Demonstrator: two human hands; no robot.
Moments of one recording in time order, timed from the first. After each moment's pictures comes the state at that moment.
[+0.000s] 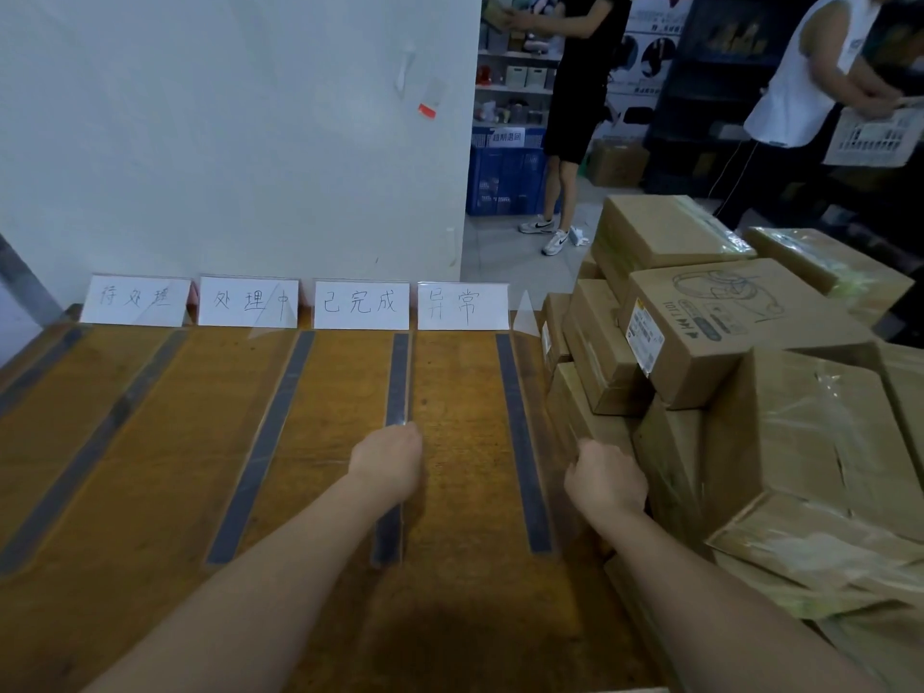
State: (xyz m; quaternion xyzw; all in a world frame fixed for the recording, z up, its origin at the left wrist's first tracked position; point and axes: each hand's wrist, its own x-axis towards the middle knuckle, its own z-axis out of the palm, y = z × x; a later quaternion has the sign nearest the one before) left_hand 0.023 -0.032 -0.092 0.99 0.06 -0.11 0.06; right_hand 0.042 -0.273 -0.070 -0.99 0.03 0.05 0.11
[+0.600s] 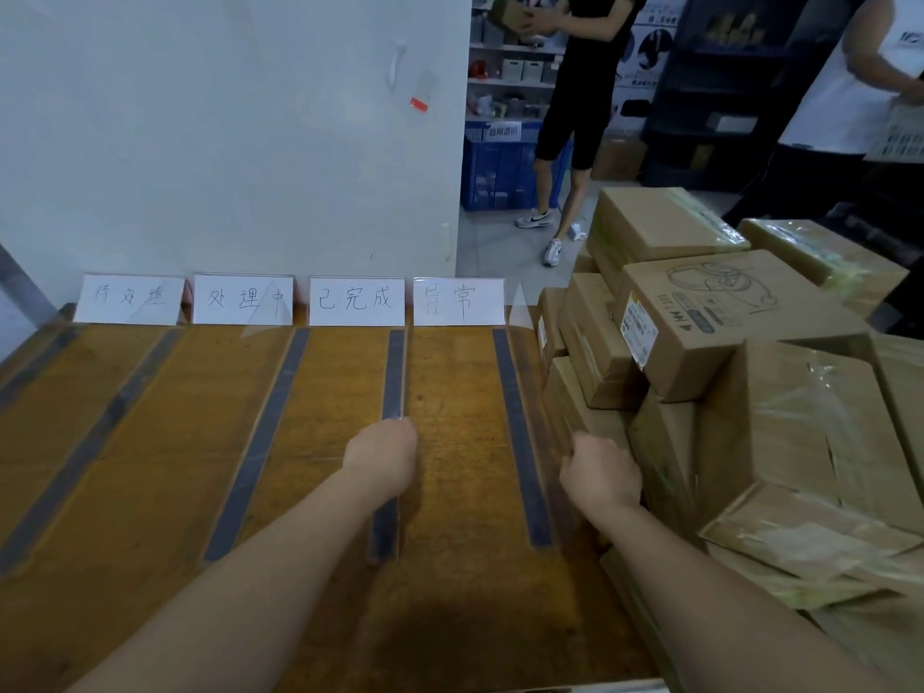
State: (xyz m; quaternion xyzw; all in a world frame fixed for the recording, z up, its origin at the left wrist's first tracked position) left_hand 0.026 -0.031 -0.095 0.99 0.07 -0.09 0.07; right_hand 0.046 -0.278 -0.077 -0.99 0.00 0.04 0.12
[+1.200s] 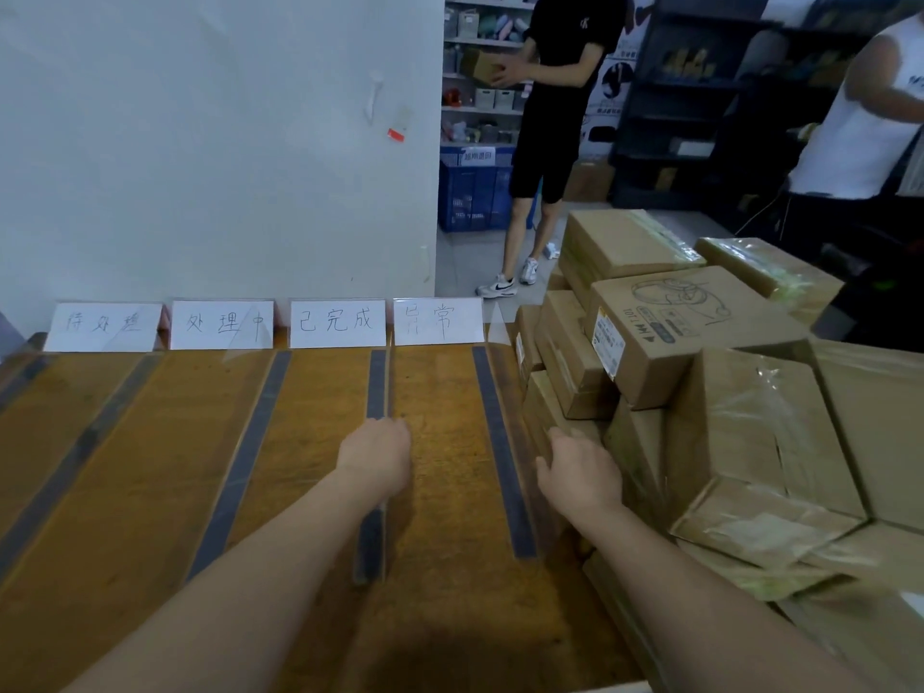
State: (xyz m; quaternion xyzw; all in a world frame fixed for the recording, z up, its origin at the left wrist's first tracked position) left_hand 0.033 -0.042 -0.069 1.00 0.05 -0.07 0.04; right_hand 0.039 -0.276 -0.056 -0.99 -0.04 0.00 0.13
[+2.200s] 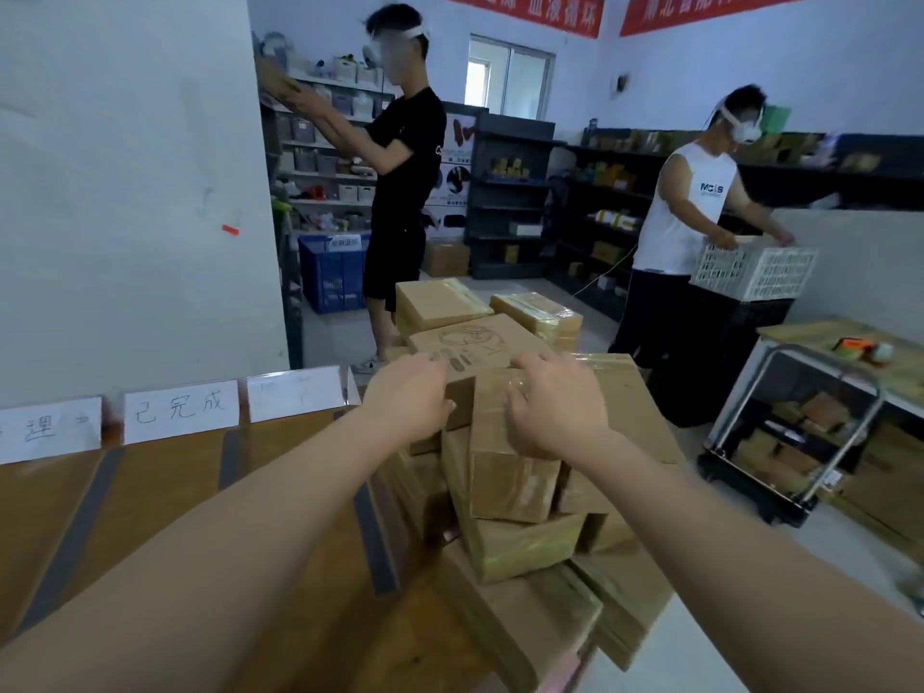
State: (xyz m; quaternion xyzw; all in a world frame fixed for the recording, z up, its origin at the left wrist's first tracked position) left_hand 0.028 -0.236 0.084 0.96 -0.20 0.16 0.10; right_hand -0.020 -0.408 0.103 -0.97 -0.03 -0.23 0.05
